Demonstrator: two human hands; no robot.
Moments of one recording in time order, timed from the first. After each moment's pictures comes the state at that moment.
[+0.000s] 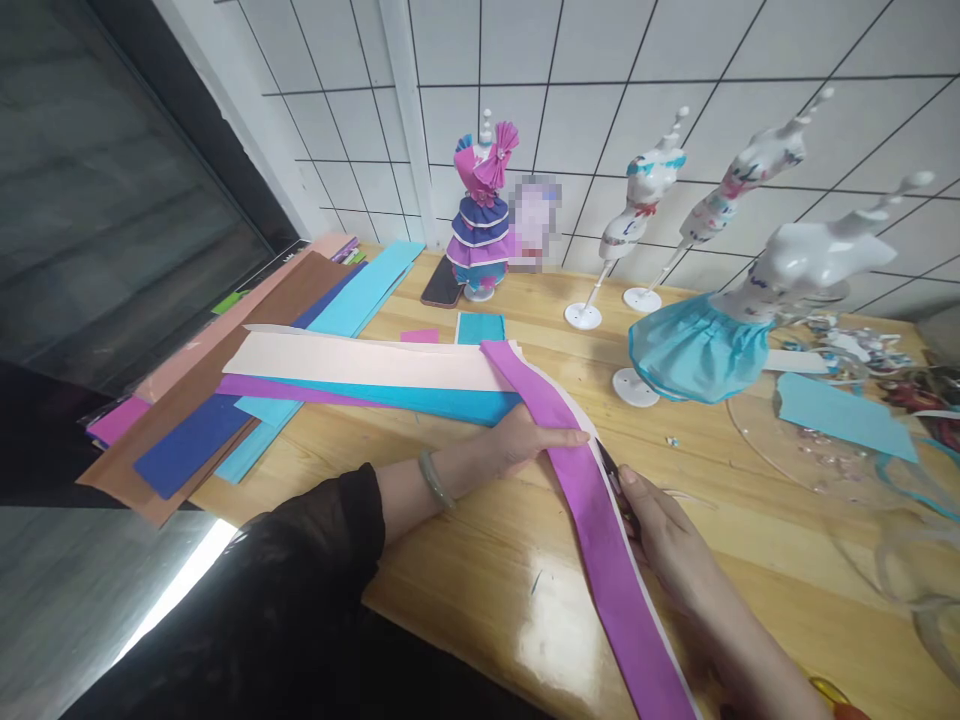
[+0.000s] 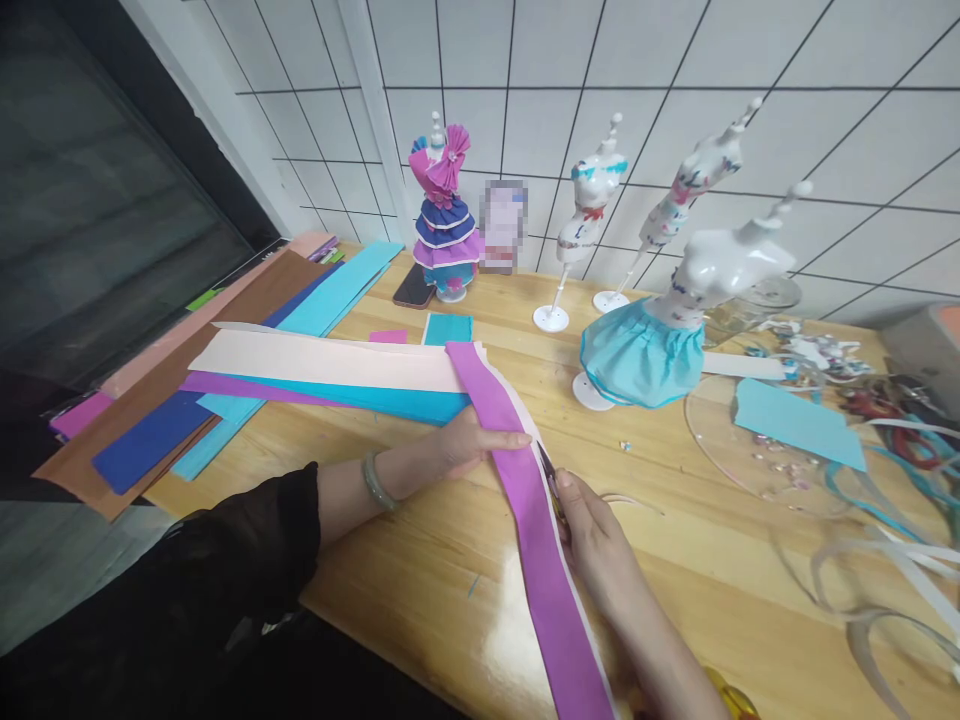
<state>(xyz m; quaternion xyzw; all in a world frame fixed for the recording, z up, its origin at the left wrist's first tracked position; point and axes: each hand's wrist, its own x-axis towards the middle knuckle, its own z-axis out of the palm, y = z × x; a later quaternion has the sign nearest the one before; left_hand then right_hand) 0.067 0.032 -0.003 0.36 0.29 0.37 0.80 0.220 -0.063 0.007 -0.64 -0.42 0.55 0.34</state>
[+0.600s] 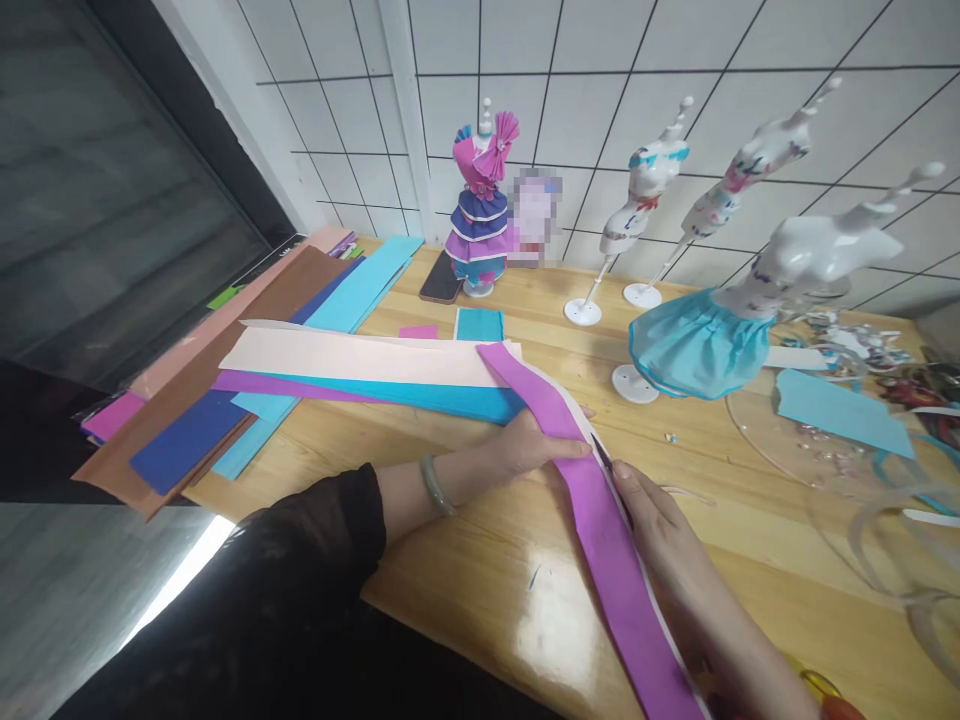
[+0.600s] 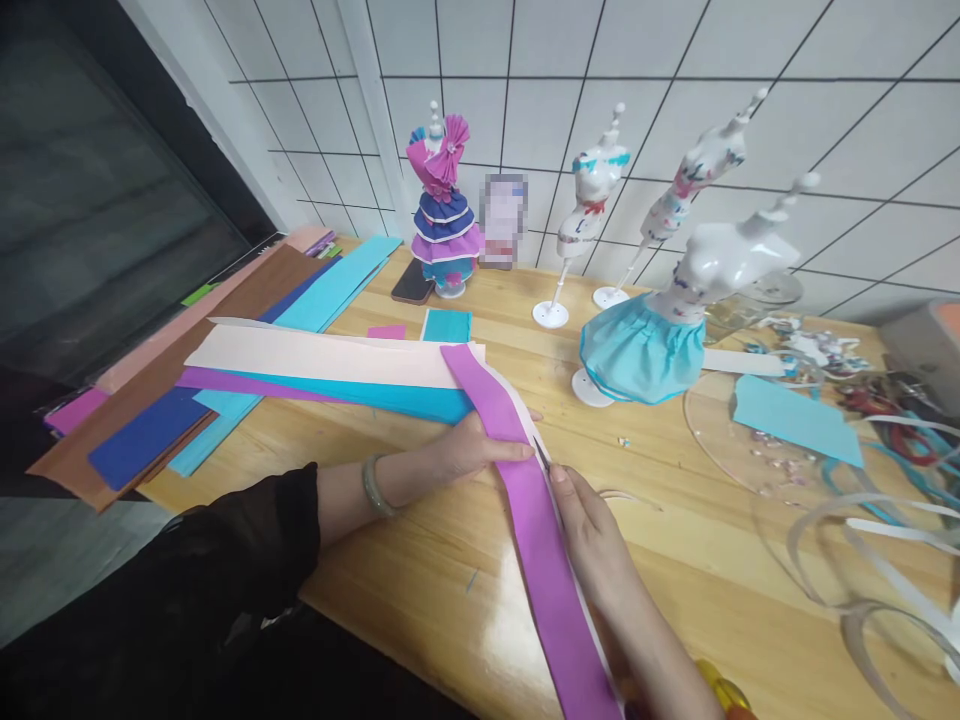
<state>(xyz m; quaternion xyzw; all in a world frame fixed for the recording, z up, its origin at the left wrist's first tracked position) 0.070 0.024 -0.009 0.42 0.31 0.35 0.78 0.216 -0.063 0.014 -0.66 -0.48 0.45 0.36</state>
